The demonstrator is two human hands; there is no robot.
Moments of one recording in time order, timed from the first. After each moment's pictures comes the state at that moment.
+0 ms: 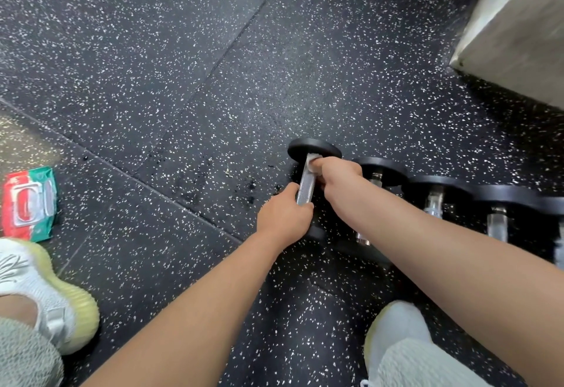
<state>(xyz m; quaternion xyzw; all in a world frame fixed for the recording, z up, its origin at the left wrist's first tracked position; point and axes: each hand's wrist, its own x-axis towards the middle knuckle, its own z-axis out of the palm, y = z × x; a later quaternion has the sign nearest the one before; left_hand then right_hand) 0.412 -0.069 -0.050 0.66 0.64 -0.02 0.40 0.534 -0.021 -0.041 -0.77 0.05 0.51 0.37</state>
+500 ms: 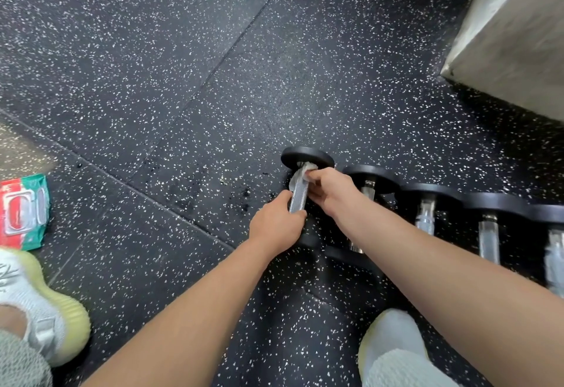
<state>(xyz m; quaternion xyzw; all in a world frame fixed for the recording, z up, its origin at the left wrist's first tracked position) 0.409 -0.068 -0.050 0.65 0.64 -0.02 0.41 0.541 -0.028 -0.053 -0.69 0.04 0.58 0.43</state>
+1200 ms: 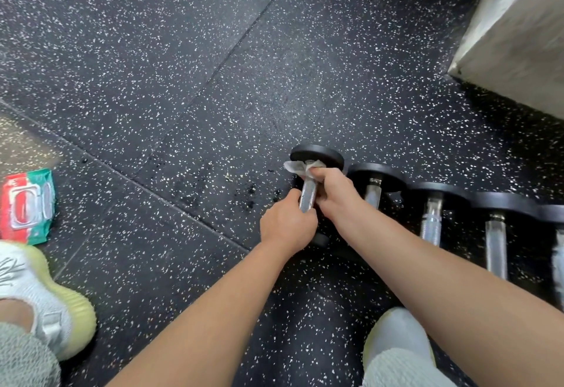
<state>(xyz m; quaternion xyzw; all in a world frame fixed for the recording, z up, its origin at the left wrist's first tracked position) 0.419 -0.077 -0.046 0.66 0.65 -0.02 0.38 0.529 -0.031 -0.070 -0.64 0.03 0.59 0.48</state>
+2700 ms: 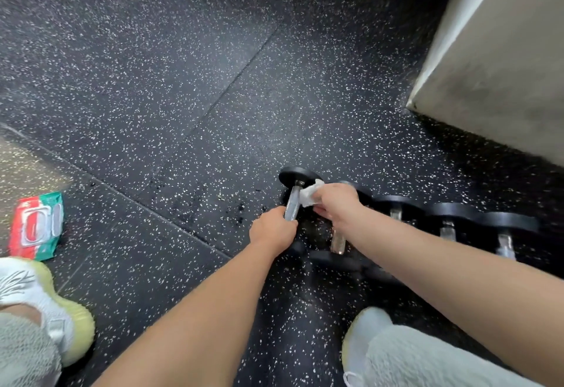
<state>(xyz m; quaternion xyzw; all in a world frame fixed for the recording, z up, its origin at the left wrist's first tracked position) 0.426 -0.076 -0.031 0.65 0.66 -0.05 0.39 0.569 -0.076 0.033 -0.76 -0.08 0.53 0.38</state>
